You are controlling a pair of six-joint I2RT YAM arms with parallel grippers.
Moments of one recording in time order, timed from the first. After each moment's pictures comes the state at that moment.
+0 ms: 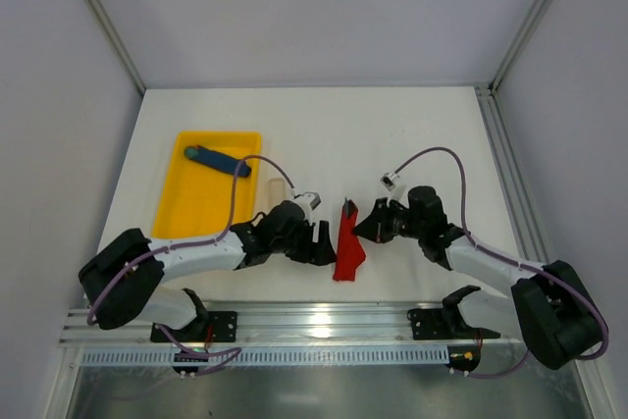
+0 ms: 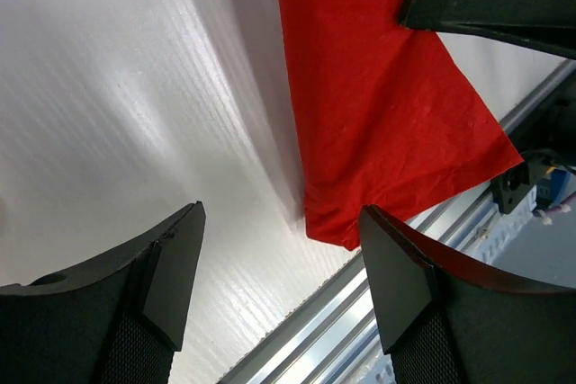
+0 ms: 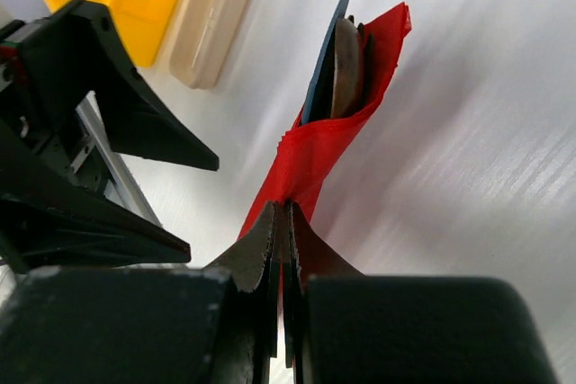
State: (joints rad) left arm -0.96 1.38 0.62 0.00 0.11 -0.70; right arm 0.44 1.18 0.34 0.29 -0.56 0.48
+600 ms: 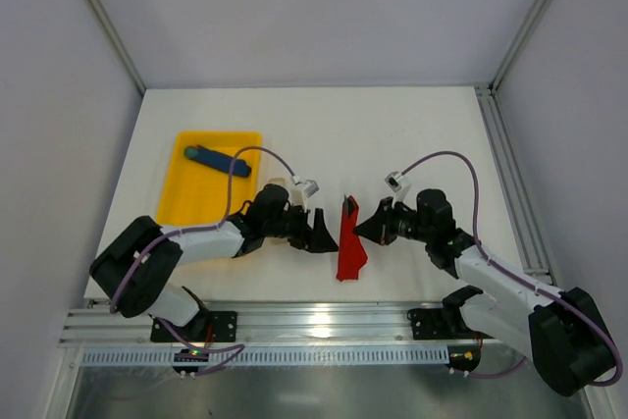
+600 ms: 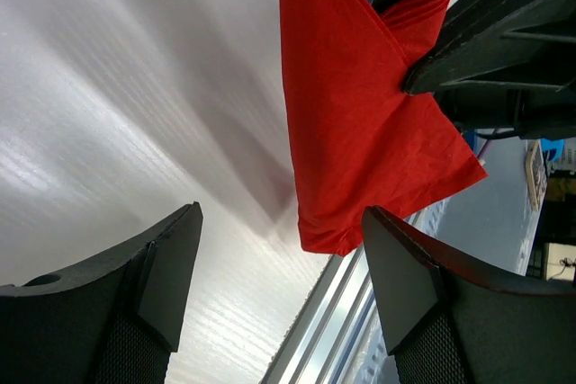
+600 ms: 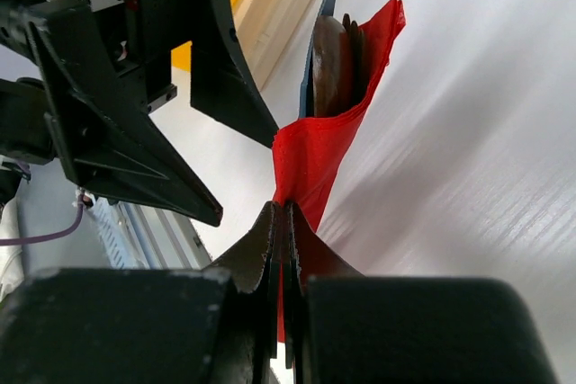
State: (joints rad) left arm -0.75 1.46 0.57 0.31 0.52 -0.60; right arm 0.44 0.99 0.33 0.25 -0.60 0.47
